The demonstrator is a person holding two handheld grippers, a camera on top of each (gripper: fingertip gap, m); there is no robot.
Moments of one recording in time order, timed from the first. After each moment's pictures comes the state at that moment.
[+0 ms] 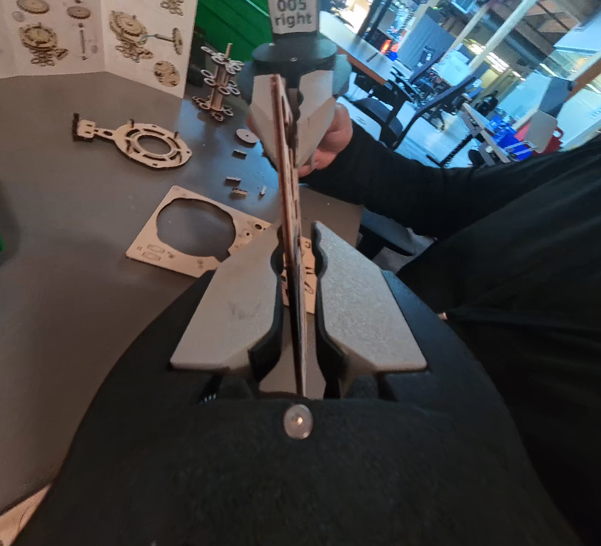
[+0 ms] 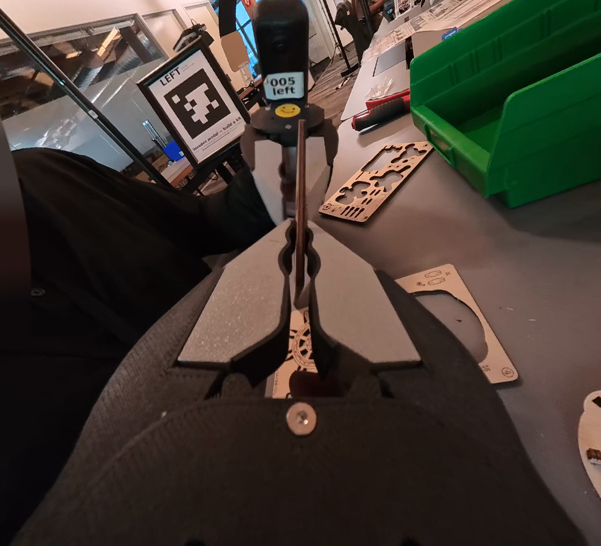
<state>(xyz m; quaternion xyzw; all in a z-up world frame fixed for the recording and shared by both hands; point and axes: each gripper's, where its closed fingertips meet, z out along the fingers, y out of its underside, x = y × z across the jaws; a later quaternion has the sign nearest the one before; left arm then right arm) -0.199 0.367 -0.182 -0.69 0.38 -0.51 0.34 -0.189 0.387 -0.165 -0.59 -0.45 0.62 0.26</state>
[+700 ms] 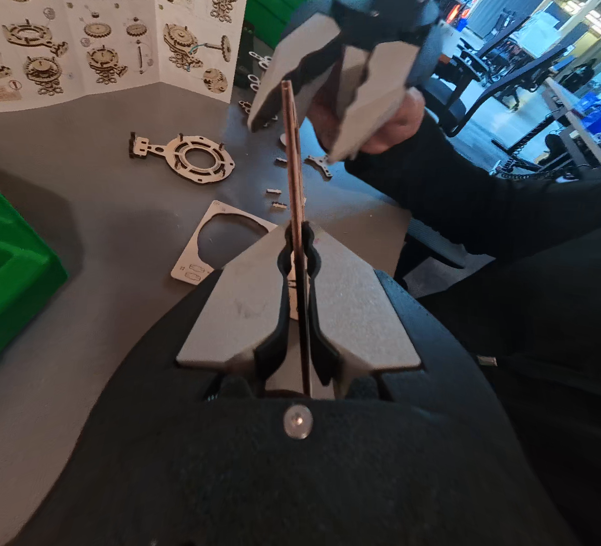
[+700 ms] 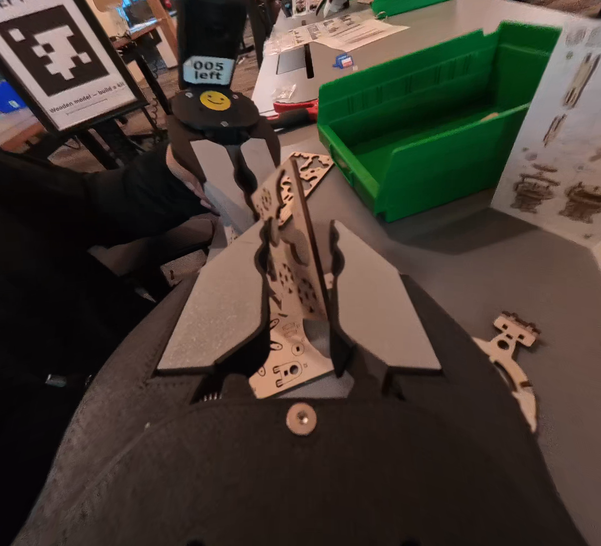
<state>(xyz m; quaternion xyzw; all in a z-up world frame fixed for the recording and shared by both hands) -0.181 0.398 -0.183 -0.74 0.37 -0.44 0.36 -0.180 0.425 -0.151 -0.63 -0.48 0.46 0.39</state>
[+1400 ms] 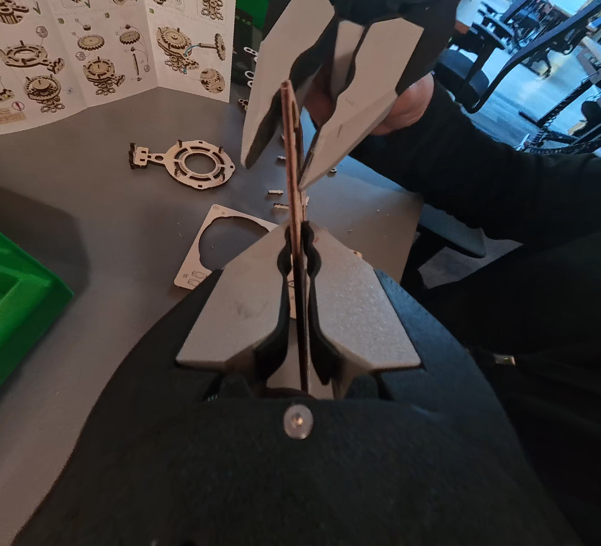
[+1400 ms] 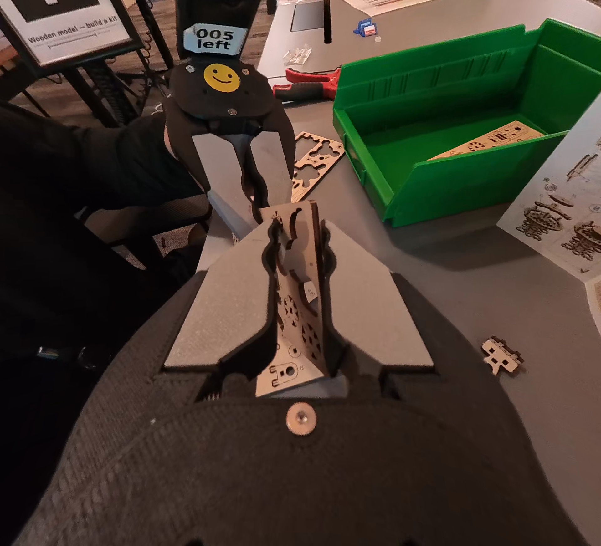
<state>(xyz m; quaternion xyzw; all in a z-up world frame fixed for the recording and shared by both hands) -0.172 0.396 -0.183 -0.74 0.40 -0.40 0.36 -0.194 0.418 -0.151 -0.63 -0.55 0.41 0.37</state>
